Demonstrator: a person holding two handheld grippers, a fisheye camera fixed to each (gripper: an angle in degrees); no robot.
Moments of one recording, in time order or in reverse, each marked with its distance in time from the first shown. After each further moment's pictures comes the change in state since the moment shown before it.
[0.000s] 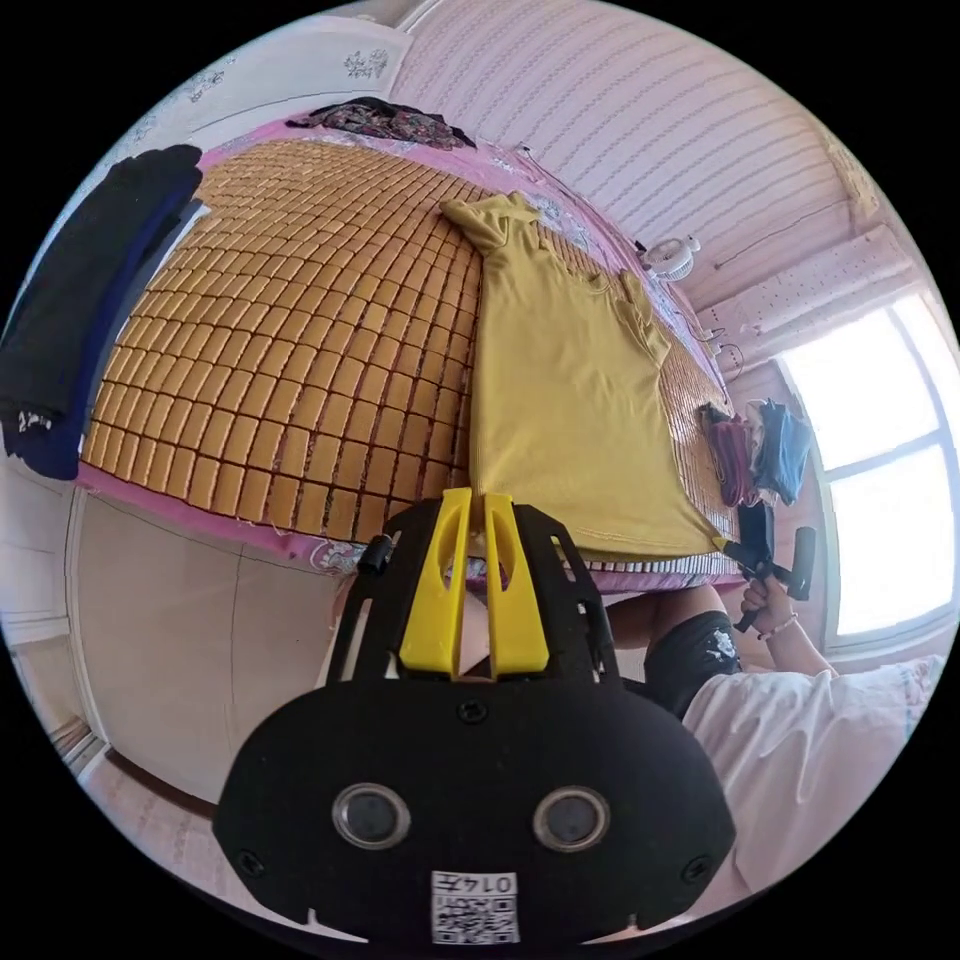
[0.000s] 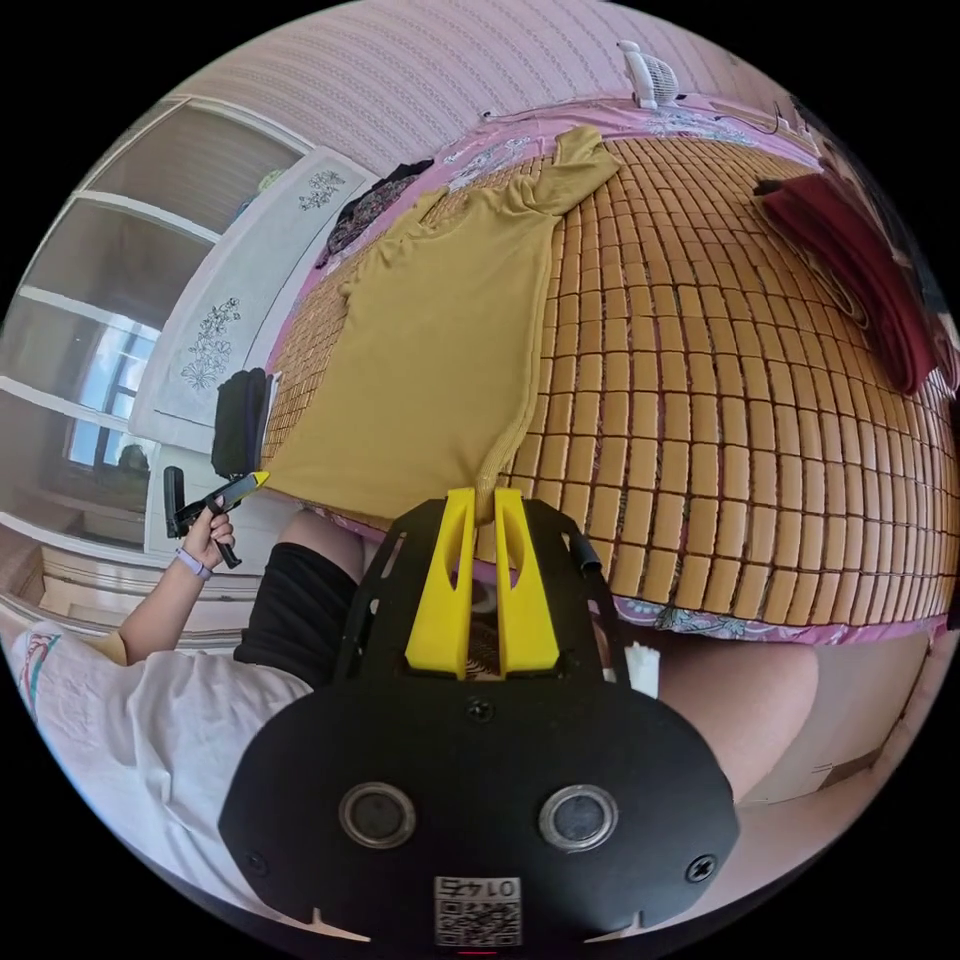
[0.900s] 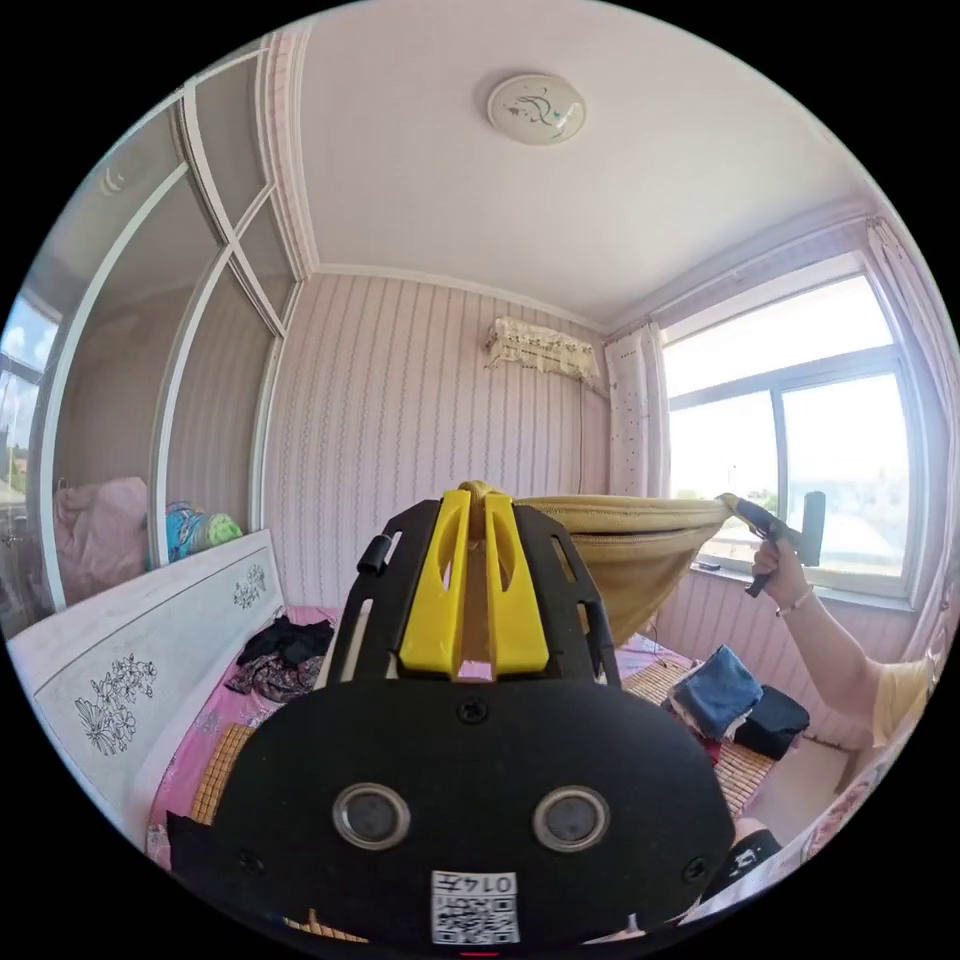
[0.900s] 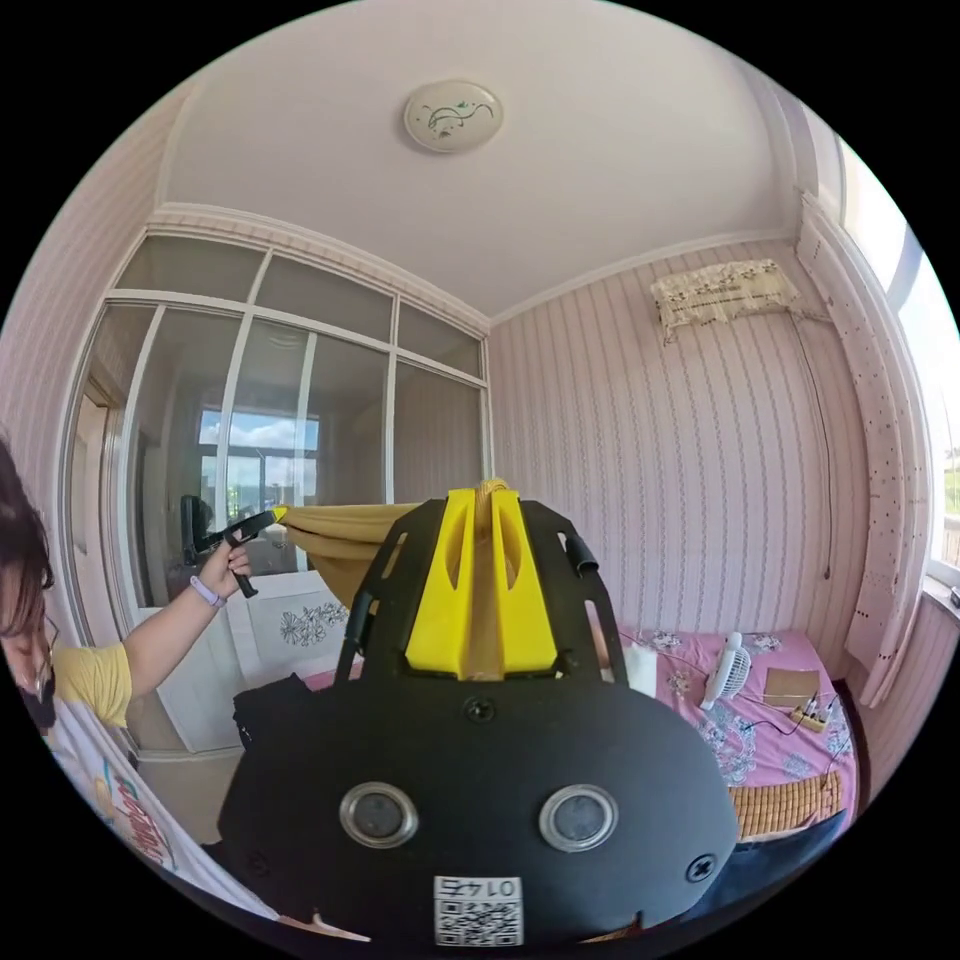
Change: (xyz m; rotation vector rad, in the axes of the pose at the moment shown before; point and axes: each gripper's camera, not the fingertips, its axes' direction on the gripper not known) left arm 0.230 -0.128 -0.537 1.083 0.053 0.607; right arm -0.214 -0.064 -0.540 1.135 -0.110 -0.690
